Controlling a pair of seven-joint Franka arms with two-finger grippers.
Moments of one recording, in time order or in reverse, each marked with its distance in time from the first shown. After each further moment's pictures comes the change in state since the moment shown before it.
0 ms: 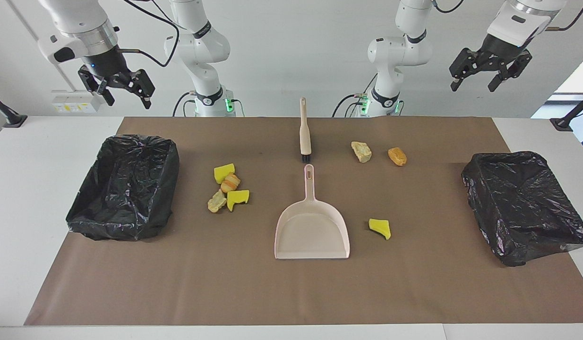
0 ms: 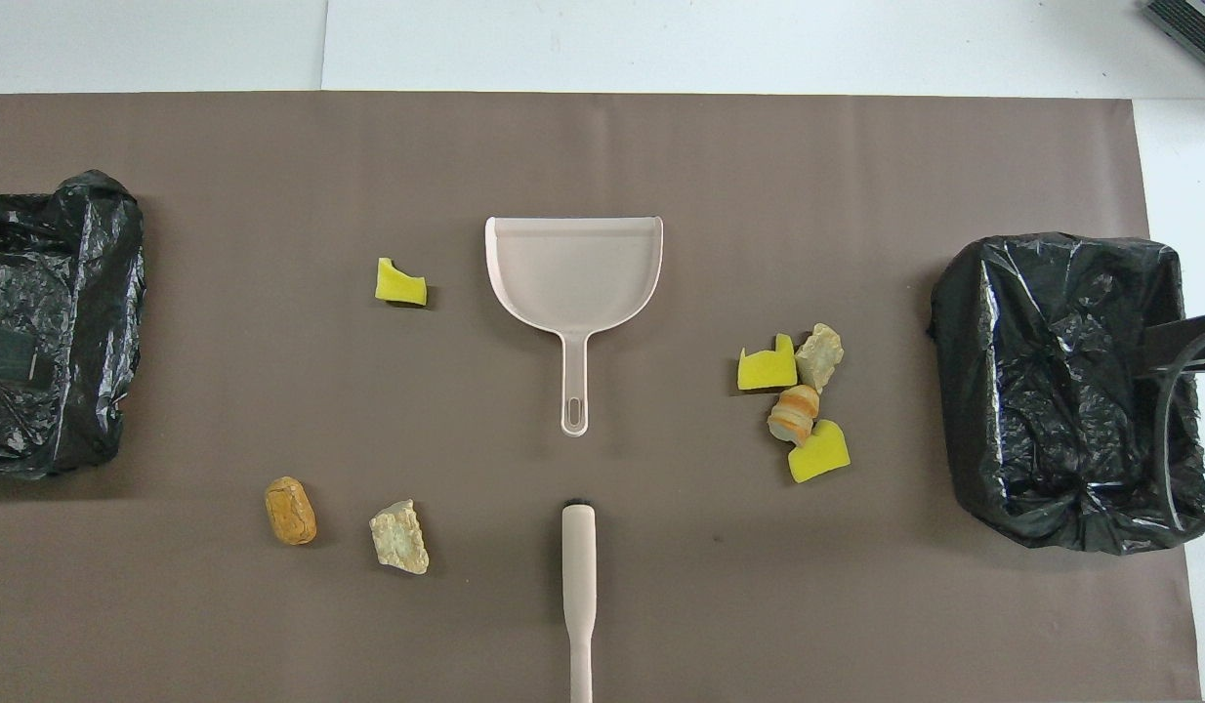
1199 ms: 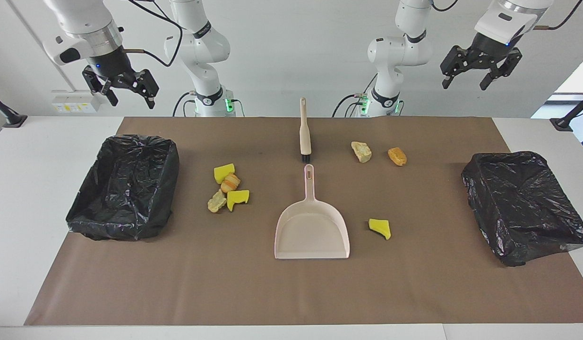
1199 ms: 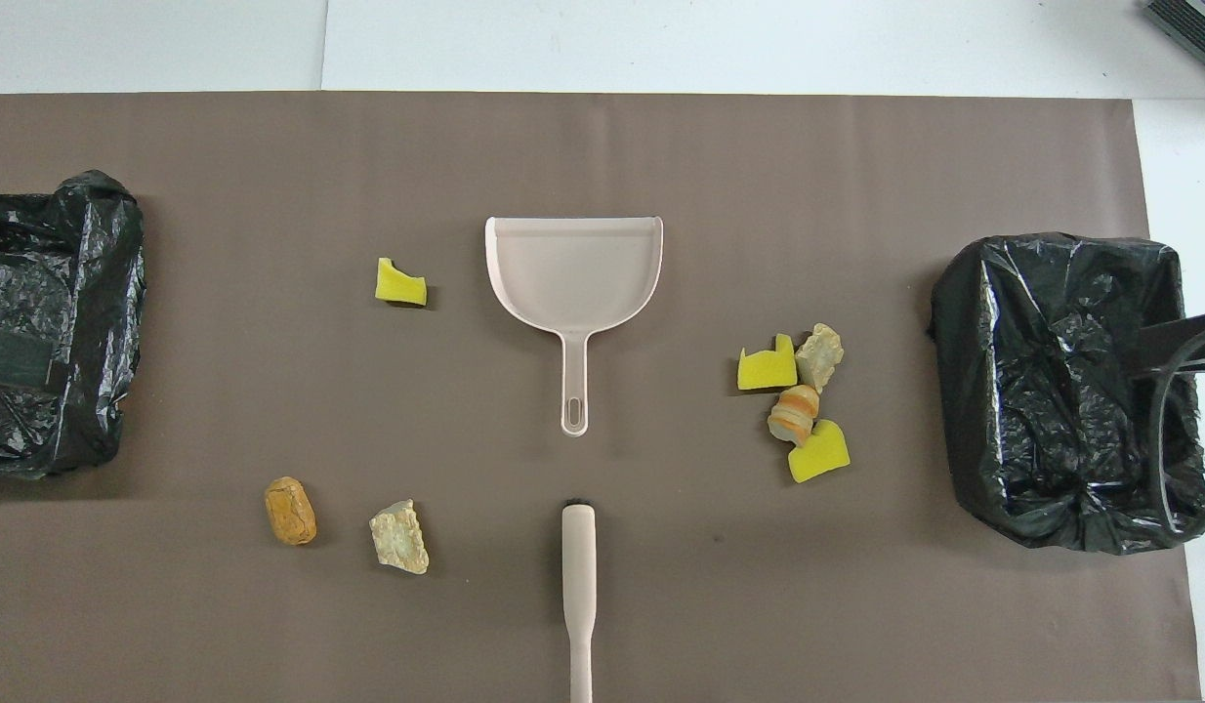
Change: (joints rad) left arm -0.011 -0.027 -0.037 -0.038 -0.003 0.001 -0.003; right arm 0.006 -0.008 0.009 -0.018 0.000 0.000 0.000
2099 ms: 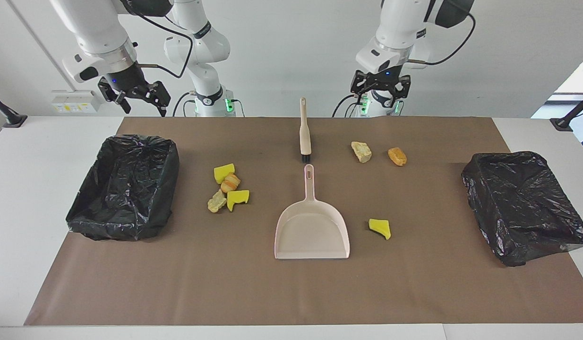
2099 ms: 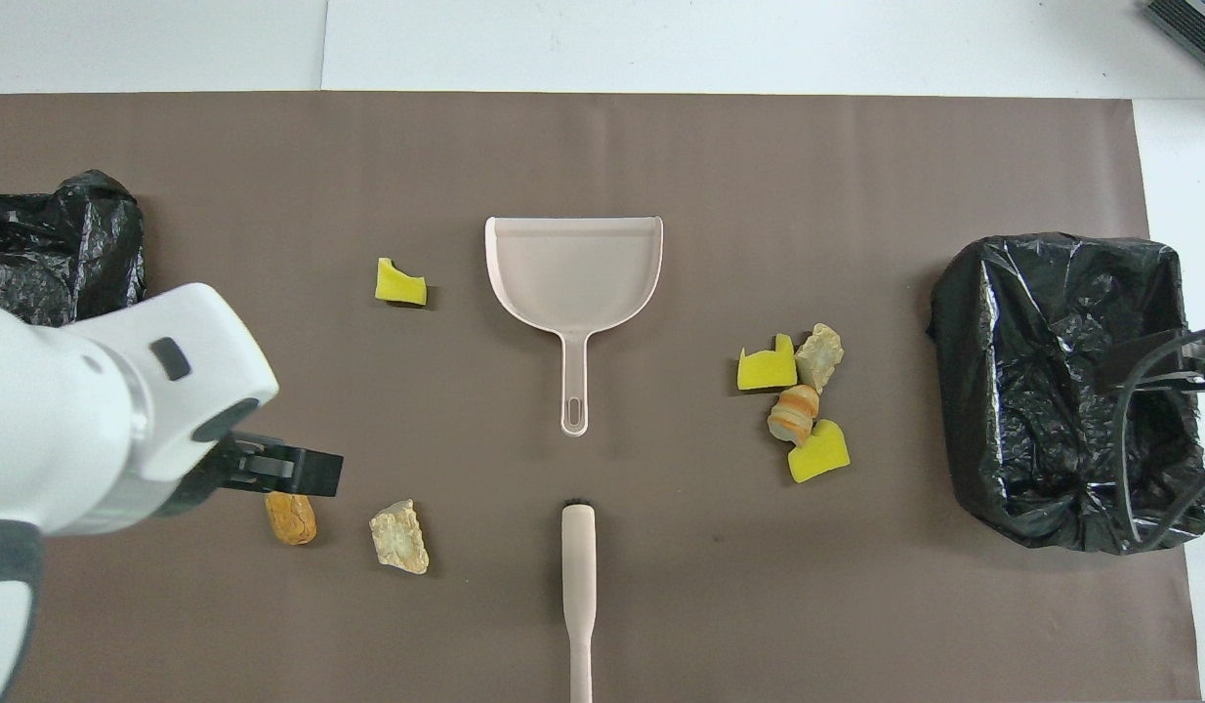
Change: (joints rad) left arm -0.391 -0.182 -0.052 -0.596 -0.018 0.405 -0.324; right arm 0.038 0.047 0.001 -0.042 0.000 0.023 0.055
